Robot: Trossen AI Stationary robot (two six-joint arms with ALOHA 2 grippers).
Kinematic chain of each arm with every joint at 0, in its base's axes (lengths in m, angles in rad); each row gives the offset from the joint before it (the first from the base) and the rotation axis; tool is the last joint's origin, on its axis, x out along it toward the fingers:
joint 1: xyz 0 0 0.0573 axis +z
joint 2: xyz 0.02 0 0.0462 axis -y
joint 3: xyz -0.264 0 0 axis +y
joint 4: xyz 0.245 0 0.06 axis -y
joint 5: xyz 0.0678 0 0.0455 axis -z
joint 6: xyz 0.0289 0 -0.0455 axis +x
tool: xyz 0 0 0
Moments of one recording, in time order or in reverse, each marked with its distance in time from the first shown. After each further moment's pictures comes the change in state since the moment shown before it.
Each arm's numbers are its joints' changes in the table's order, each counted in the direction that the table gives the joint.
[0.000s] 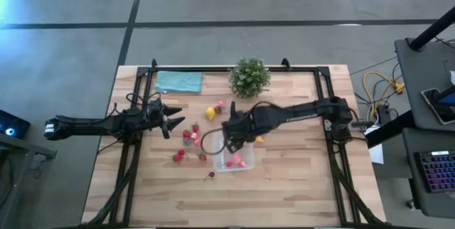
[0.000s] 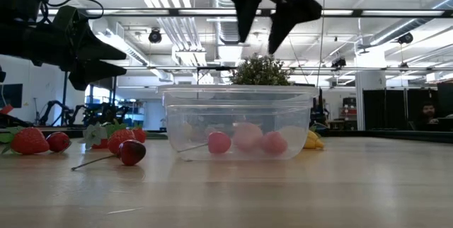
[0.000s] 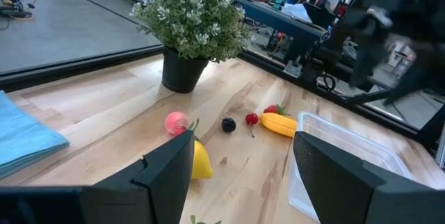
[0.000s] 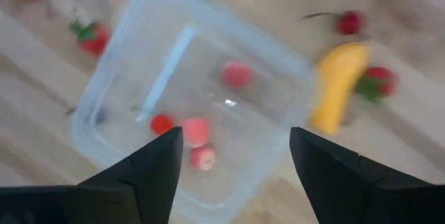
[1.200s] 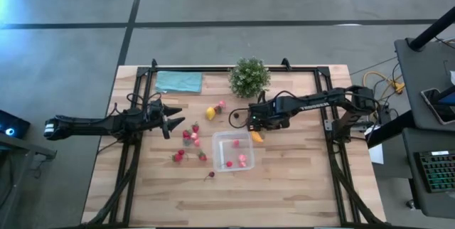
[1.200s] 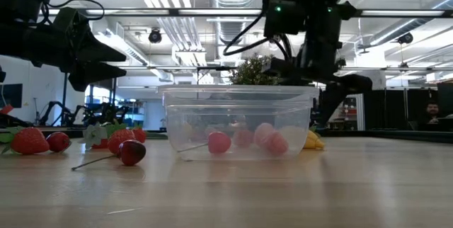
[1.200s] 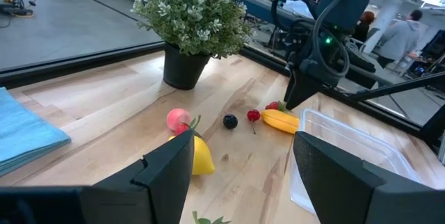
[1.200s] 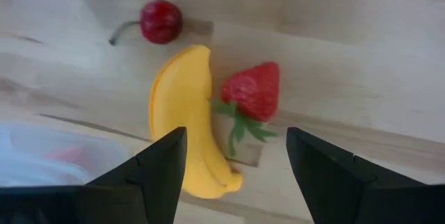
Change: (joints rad) left arm 0.000 -0.008 0.000 -0.008 0.000 0.000; right arm -0.228 0.270 0.809 0.541 -0.100 0.230
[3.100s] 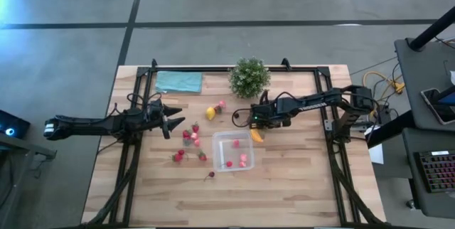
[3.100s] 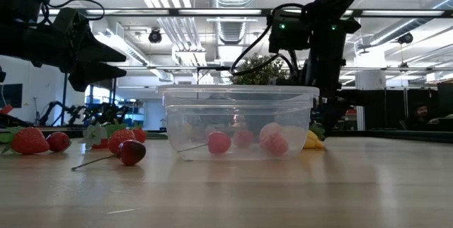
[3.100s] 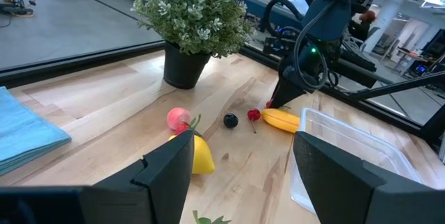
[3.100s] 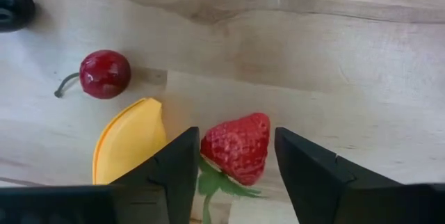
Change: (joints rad) left arm 0.000 -0.003 0.000 0.000 0.000 0.000; right arm -0.029 -0.018 0.091 0.093 0.090 -0.001
